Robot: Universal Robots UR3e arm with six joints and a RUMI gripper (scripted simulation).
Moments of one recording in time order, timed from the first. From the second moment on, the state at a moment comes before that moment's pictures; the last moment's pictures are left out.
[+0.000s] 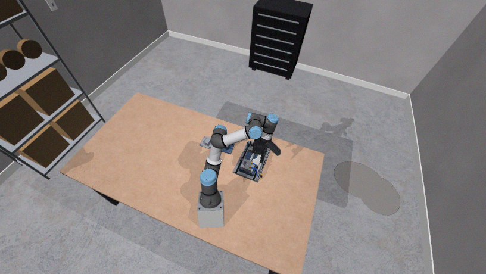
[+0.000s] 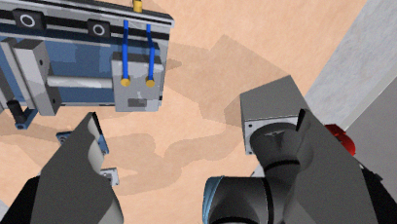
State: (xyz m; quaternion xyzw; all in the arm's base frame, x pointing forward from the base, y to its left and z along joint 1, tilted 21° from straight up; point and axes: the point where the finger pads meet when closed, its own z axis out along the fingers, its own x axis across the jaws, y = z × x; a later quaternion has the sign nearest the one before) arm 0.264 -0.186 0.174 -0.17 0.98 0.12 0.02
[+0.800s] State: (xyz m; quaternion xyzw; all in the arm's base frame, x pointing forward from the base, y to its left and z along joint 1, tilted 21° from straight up) arm 0.338 -0.109 0.197 -0.51 0.86 0.05 0.05
